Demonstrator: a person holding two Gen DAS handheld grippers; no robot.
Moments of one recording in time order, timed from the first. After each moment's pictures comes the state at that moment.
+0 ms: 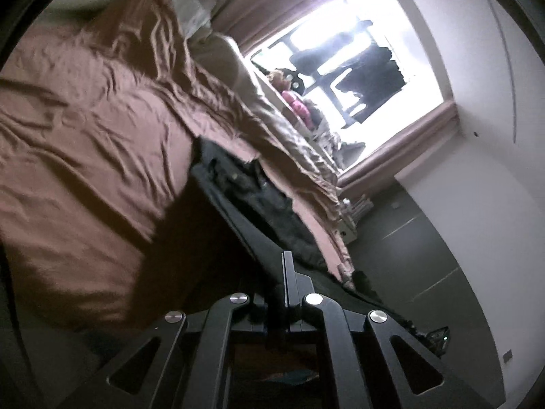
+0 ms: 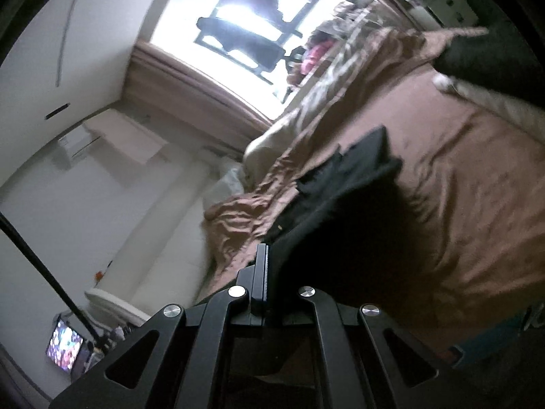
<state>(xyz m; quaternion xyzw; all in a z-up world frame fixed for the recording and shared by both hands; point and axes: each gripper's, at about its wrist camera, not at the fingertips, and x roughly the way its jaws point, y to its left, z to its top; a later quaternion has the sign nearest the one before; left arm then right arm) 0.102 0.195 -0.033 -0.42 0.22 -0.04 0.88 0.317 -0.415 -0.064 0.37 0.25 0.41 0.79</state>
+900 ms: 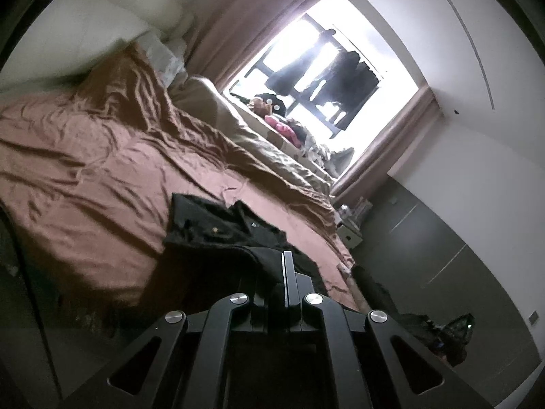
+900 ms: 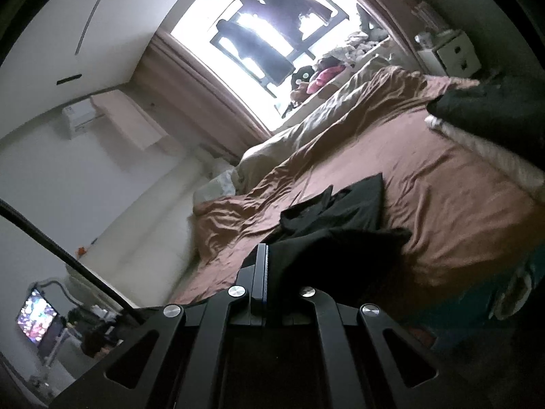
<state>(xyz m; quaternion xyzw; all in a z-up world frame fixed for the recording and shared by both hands) 0.019 0.155 0.033 -0.34 0.17 -0.02 0.92 0.228 -0.445 -0.036 0.31 0.22 0.37 0.85</state>
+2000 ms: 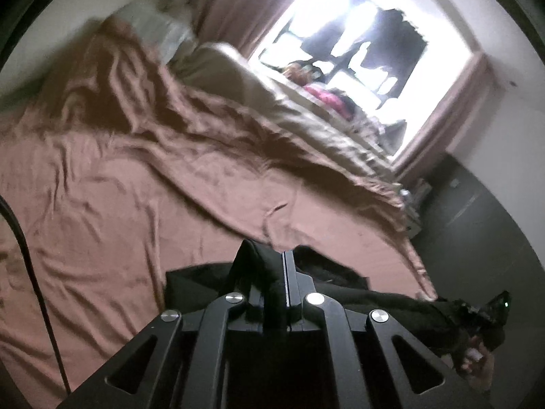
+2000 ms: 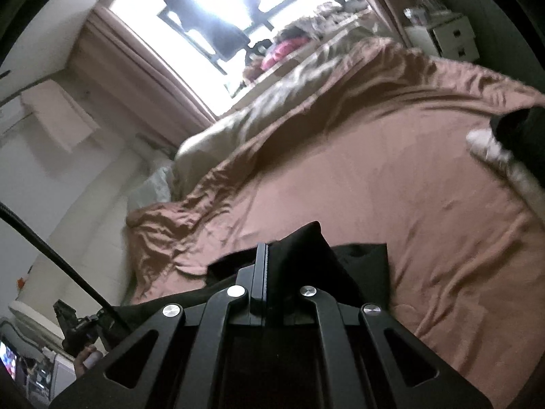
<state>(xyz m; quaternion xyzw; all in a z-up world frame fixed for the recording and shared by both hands) 0.375 0.270 -0.052 -0.31 0.28 0.04 0.91 0.543 -0.254 -0.021 0.27 0.33 0.29 0.85</state>
